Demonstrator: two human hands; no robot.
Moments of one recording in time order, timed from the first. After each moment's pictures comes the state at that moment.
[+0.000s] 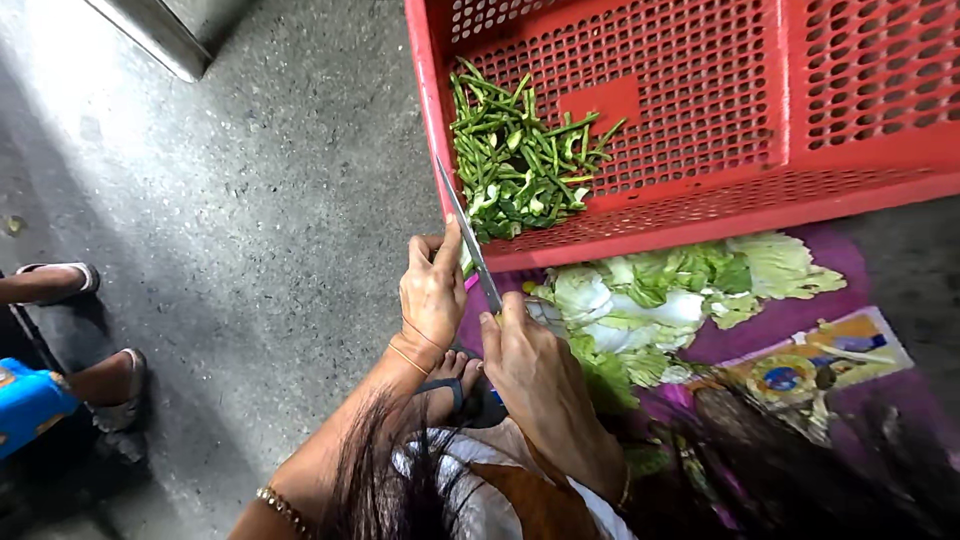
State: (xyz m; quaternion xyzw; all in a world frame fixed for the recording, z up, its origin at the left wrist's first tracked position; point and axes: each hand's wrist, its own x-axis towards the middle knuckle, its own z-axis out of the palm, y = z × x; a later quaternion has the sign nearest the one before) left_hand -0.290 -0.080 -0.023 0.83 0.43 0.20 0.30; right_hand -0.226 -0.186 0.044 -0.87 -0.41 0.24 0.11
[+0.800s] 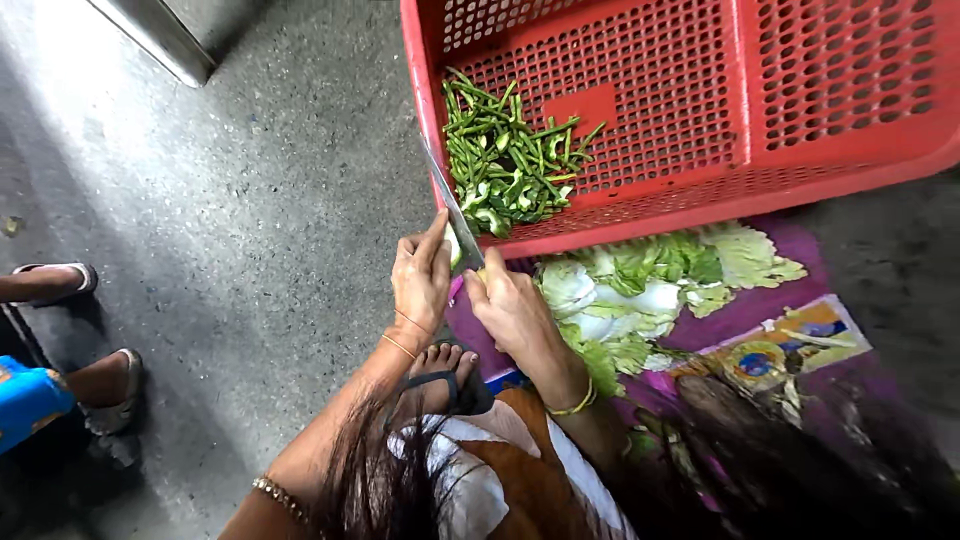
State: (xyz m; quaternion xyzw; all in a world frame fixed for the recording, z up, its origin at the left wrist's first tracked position) left_hand -0.300 -0.078 -0.019 0.77 0.48 0.14 0.40; right_hand -0.197 -0.162 0.019 -0.84 -0.36 0.39 0.13
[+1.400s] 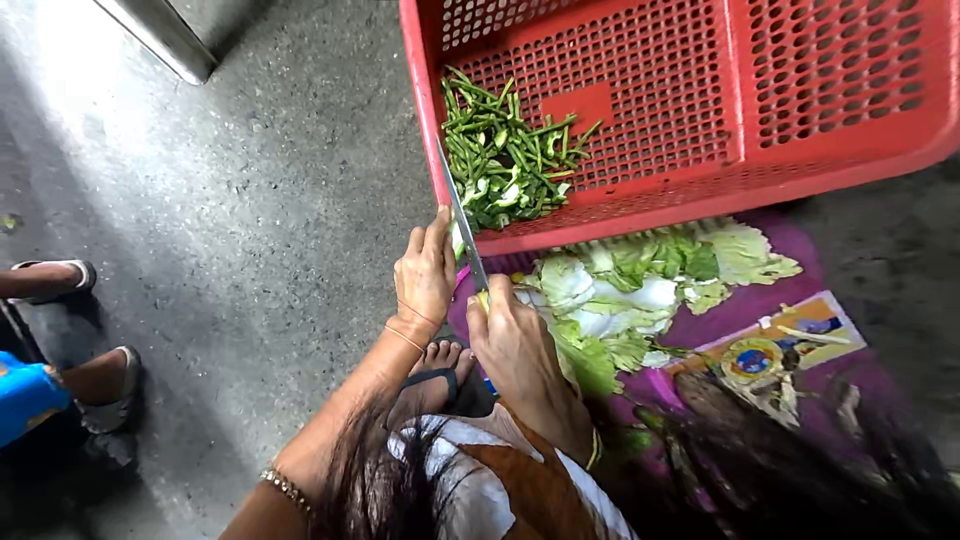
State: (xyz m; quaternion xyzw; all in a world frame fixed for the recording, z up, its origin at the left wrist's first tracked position) left_hand -0.292 -0.080 -0.019 0.83 0.43 0.19 0.29; right_hand -0.236 -0.190 0.038 -0.88 -0.41 0.21 0.15
